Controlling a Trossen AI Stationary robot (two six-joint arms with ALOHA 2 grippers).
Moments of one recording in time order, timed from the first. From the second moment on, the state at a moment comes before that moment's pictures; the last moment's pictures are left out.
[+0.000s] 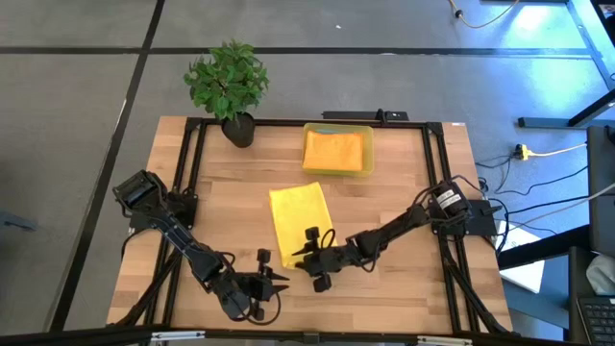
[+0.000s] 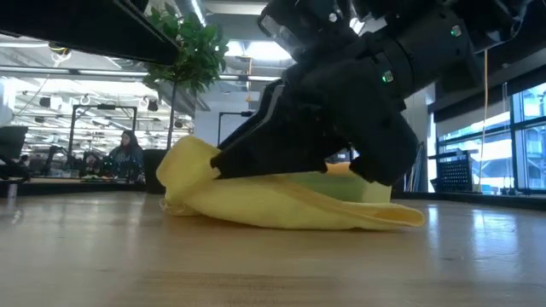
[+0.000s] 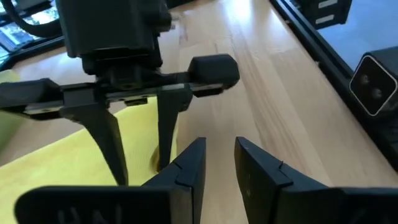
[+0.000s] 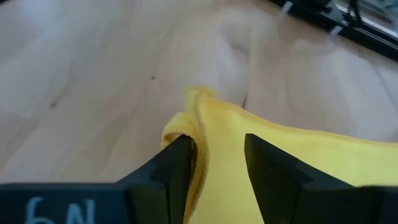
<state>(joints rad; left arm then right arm) -0.79 1.77 0.90 0.21 -0.77 -0.21 0.41 2.09 1.09 0.46 0.35 -0.16</state>
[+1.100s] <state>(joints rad) -0.77 1.79 0.90 -0.18 -0.88 -0.49 0.37 2.09 1.09 0.52 0.23 -0.03</state>
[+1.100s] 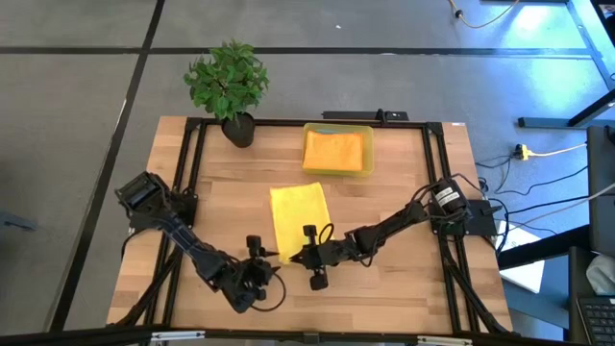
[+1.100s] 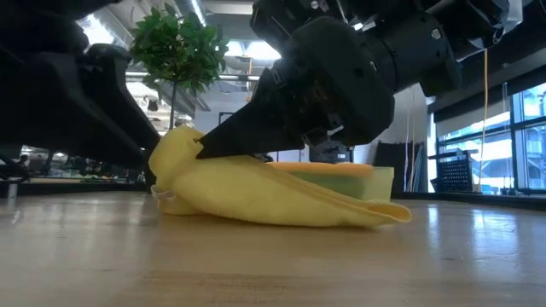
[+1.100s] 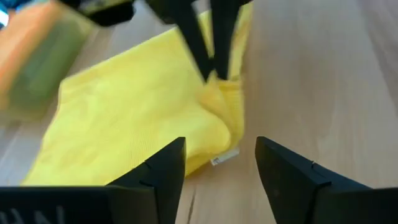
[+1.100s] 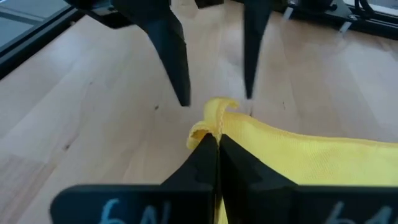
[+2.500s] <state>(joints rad) -0.78 1.90 0.90 0.06 -1.10 -0.48 0.36 2.09 1.09 0.53 0.23 0.02</state>
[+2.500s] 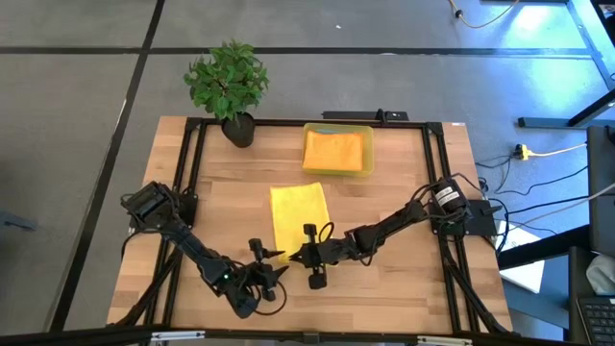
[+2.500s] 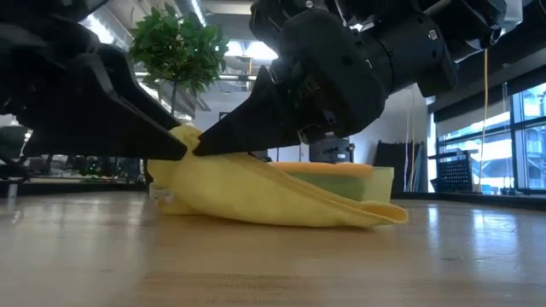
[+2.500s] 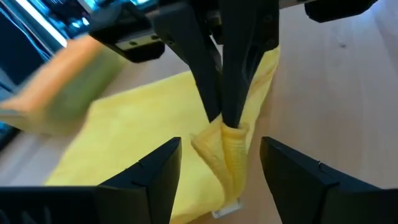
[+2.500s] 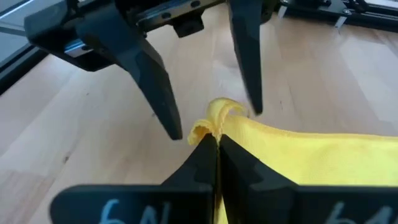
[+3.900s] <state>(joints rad) -0.74 1.97 0.90 0.03 -1.16 -0.59 0.36 2.09 1.09 0.52 0.23 0.02</state>
